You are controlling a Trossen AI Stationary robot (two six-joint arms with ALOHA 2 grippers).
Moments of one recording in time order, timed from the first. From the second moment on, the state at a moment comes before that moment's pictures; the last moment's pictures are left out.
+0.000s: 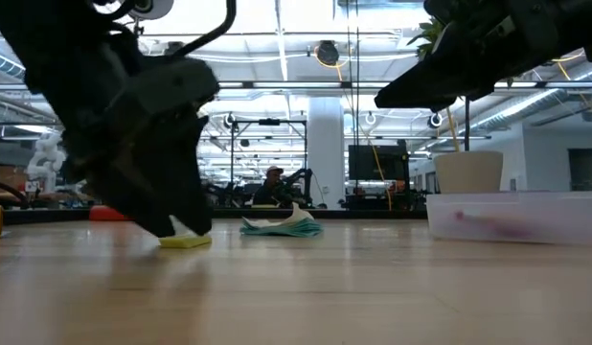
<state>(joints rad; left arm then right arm) -0.53 1.88 1.05 -0.39 -0.49 -1.25 0.41 1.40 0.50 0.49 0.46 0.14</state>
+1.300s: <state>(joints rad) -0.55 1.95 1.05 -0.31 -0.56 -0.93 0.41 1.40 0.50 0.53 0.41 0.14</state>
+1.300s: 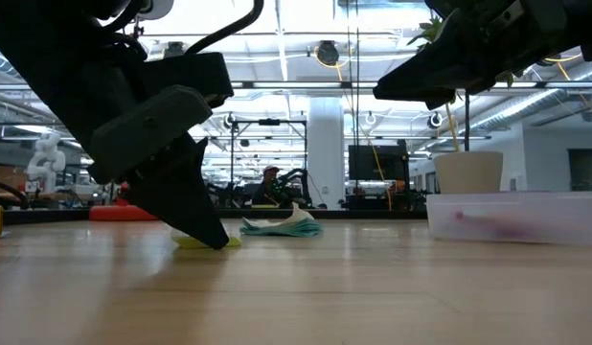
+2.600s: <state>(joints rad) -0.66 1.95 0.94 -0.21 -0.73 -1.06 0.41 1.40 0.50 0.53 0.41 0.14</state>
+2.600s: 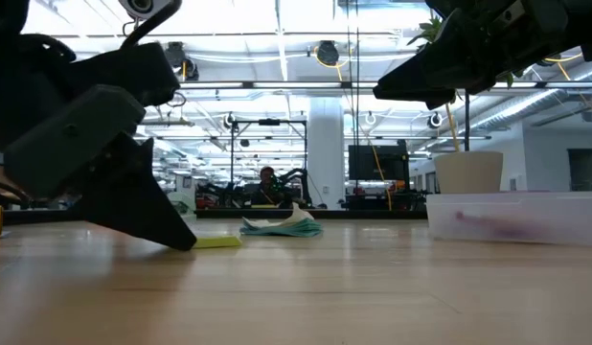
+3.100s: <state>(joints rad) -0.67 1.96 0.87 -0.07 -0.77 -0.99 0.41 1.40 0.50 0.53 0.41 0.13</state>
